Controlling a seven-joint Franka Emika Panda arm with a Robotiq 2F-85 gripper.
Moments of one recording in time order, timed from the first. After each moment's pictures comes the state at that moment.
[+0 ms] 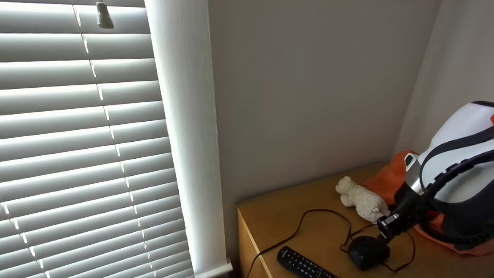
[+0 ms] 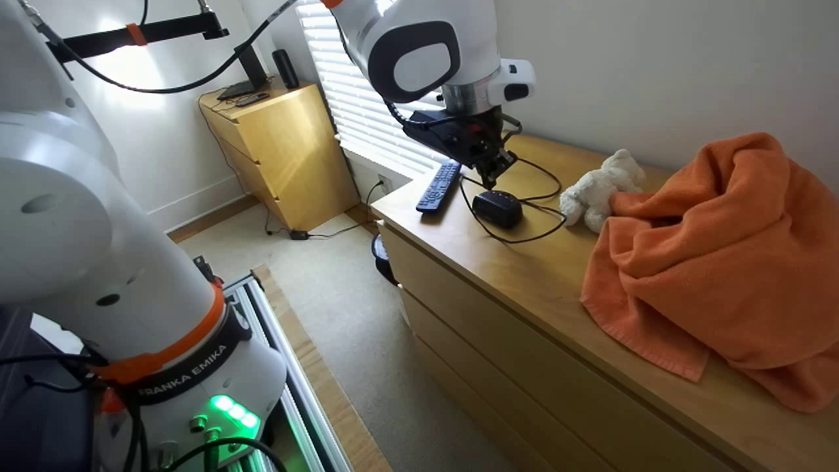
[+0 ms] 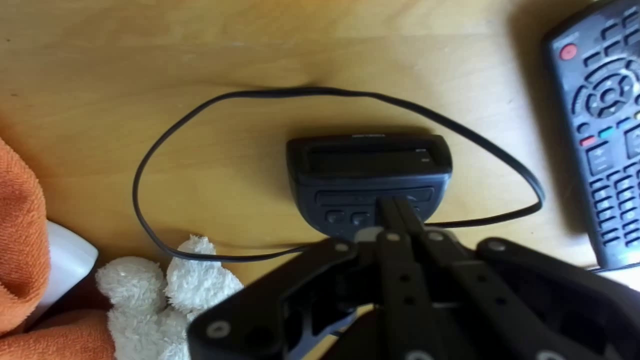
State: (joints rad) arm 0.06 0.10 -0.02 -2.56 0.34 2.88 -0.32
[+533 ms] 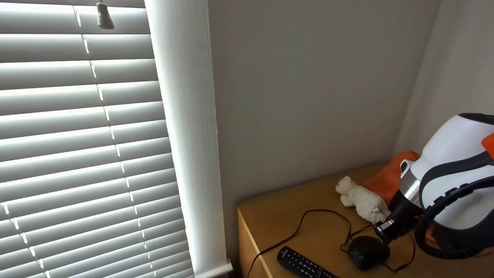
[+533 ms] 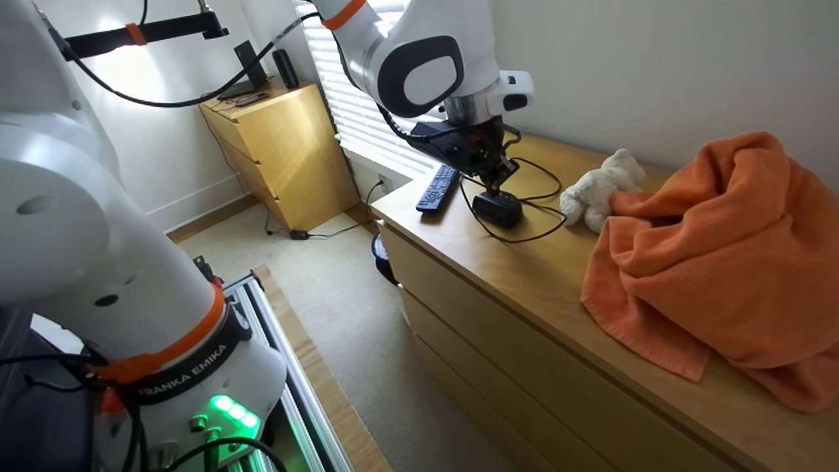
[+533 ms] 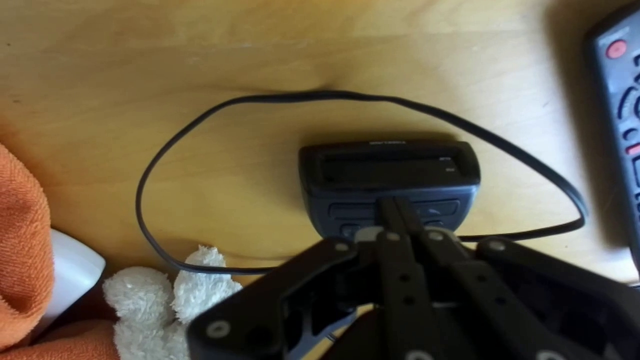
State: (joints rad) arm 0.04 0.16 -0.01 -2.55 0.20 2.95 -0.19
